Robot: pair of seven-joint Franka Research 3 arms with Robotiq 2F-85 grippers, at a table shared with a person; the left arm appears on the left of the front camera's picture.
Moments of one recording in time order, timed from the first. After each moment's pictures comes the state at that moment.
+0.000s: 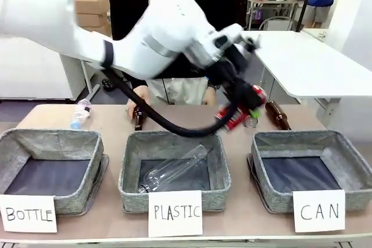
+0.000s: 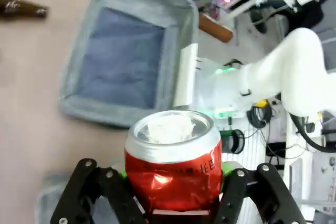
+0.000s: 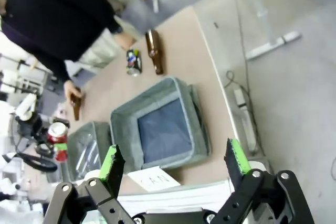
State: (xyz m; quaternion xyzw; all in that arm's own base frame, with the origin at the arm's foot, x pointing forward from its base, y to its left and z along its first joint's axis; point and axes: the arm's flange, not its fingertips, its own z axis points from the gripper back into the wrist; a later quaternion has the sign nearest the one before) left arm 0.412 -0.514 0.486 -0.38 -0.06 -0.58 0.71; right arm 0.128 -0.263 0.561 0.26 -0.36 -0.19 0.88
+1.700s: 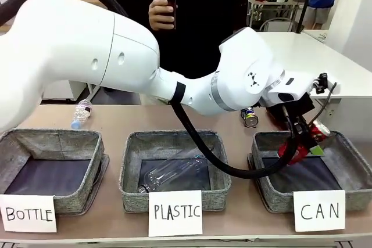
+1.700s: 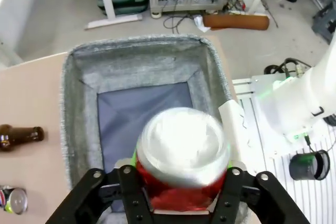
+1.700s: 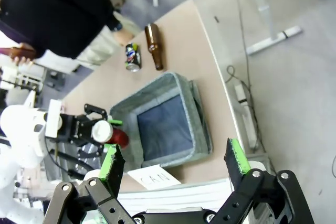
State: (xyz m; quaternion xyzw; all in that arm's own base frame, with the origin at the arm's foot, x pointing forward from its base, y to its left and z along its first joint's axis) left arm 0.383 -0.646 0.422 -0.30 -0.22 -0.72 0.59; right arm 0.132 -0.262 0.560 0.26 -0.36 -0.19 0.88
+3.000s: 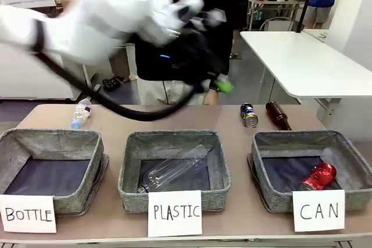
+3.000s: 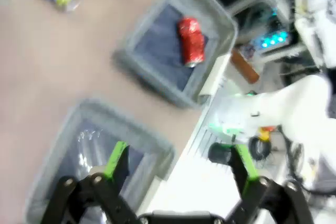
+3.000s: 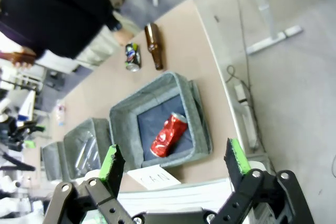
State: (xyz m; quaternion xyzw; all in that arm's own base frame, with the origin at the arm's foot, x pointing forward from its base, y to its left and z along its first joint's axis) left arm 0.406 -0.369 0.555 -0.35 -0.12 -0.40 0.84; right arm 0.132 -0.262 0.560 0.26 -0.36 -0.19 0.88
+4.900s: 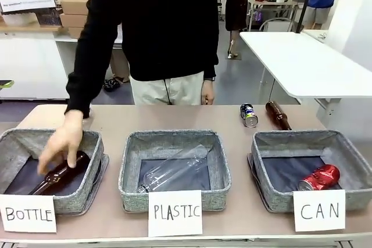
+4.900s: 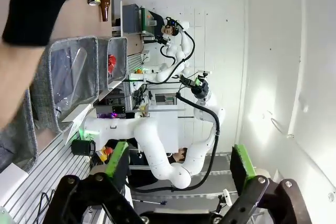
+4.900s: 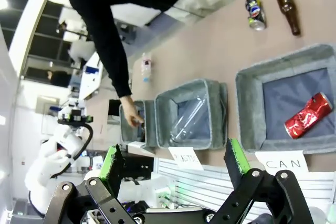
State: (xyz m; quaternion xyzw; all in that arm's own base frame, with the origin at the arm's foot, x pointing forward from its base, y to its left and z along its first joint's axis) left arm 0.349 0.111 0.499 -0.71 -0.07 0.00 0.70; right arm 0.187 -0.077 0.624 0.43 -0.29 -0.11 0.85
